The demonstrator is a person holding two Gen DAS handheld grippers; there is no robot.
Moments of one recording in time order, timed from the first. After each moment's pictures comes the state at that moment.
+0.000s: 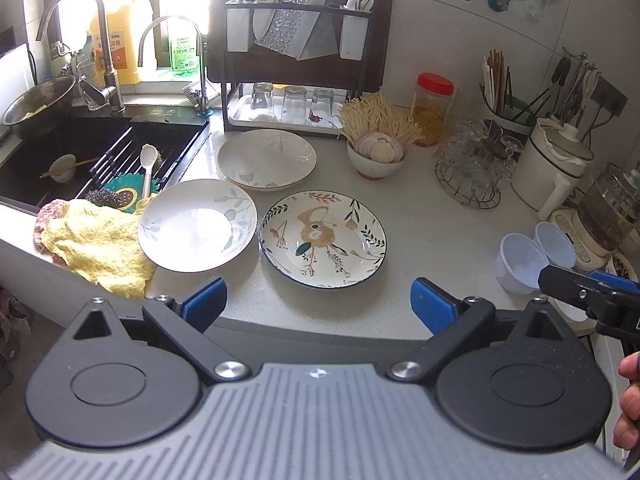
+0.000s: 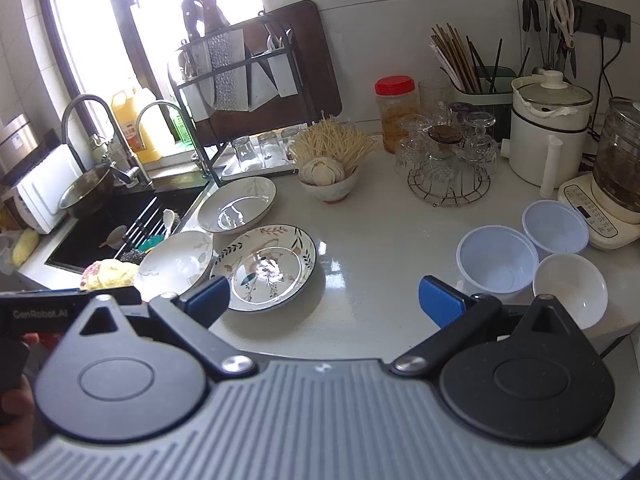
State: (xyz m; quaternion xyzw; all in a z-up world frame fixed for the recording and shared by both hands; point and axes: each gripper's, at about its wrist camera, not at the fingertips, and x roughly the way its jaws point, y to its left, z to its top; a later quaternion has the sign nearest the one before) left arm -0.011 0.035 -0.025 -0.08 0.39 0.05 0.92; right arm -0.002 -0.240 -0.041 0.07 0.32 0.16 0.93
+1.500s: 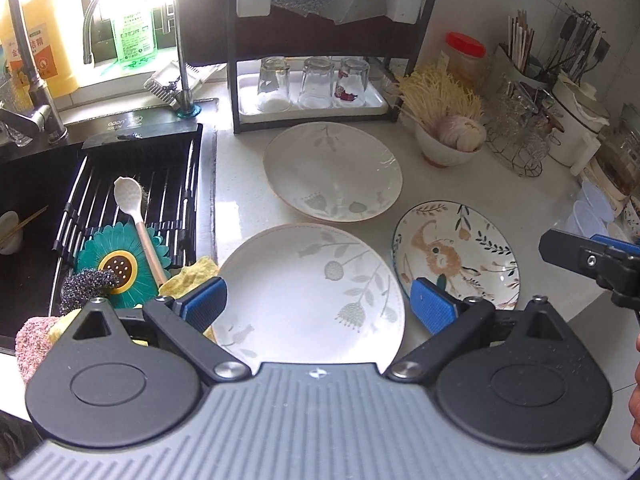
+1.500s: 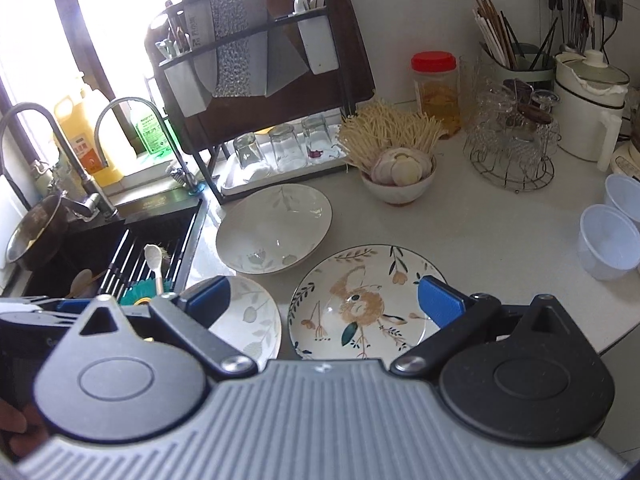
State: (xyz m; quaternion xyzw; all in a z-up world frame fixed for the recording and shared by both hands) left arm 0.161 0.277 -0.095 -0.02 0.45 -0.09 0.89; right arm 0.084 -0.013 -0.072 0.10 0.35 0.05 0.93
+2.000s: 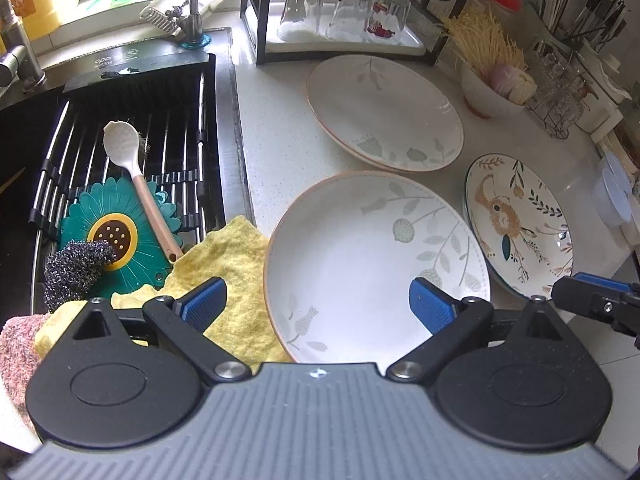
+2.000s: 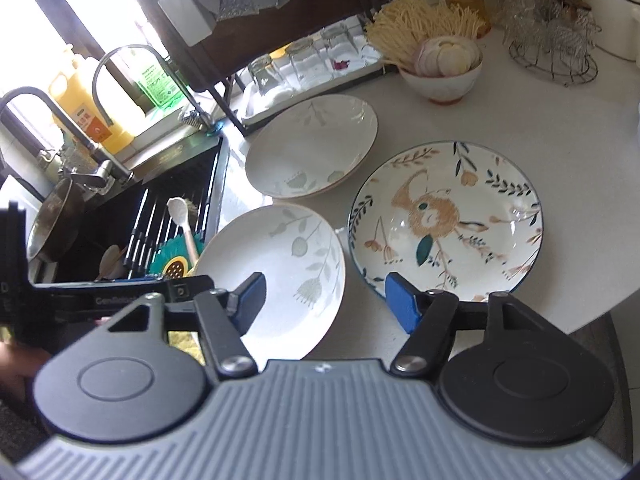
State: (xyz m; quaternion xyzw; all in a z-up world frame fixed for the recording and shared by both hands) left arm 0.213 0.333 -0.163 -0.02 0.52 -0.12 0.85; right arm 0.100 0.031 -0.127 0.18 0.44 0.08 0.88
